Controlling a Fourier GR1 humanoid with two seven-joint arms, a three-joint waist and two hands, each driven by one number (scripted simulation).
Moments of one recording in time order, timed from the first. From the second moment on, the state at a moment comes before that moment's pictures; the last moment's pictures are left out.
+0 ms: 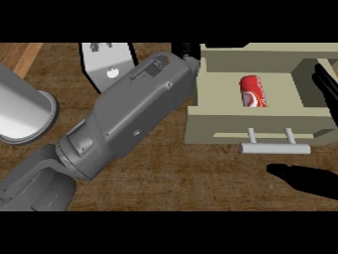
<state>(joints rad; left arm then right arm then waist) -1.41 0.02 -0.60 -0.54 1.04 0.81 -0.23 -0.13 -0.11 -0.11 -2.12 0.67 0.29 0.01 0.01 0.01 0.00</state>
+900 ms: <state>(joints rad) -1.31 0.19 -0.60 -0.73 0.94 0.84 -0.09 -0.51 -0.14 0.05 -1.34 1.12 -0.03 -0.08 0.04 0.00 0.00</state>
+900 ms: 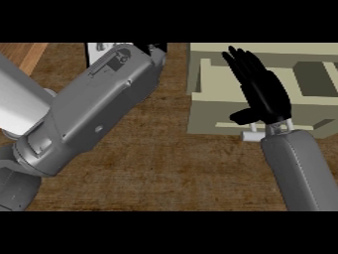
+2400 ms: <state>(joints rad) -1.16 0.43 -0.58 -1.07 0.83 0.83 0.11 -1.02 -0.19 -0.16 -0.37 1.29 -0.65 -0.13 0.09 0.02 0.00</state>
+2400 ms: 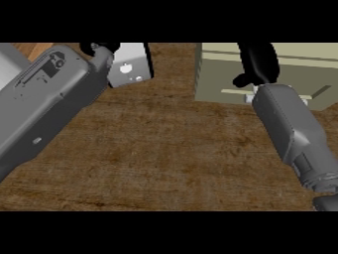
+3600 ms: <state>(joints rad) -1.08 0.48 -0.57 -1.23 0.80 0.84 0.17 -1.19 -0.23 -0.44 -0.18 1.04 -0.43 -0.35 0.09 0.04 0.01</state>
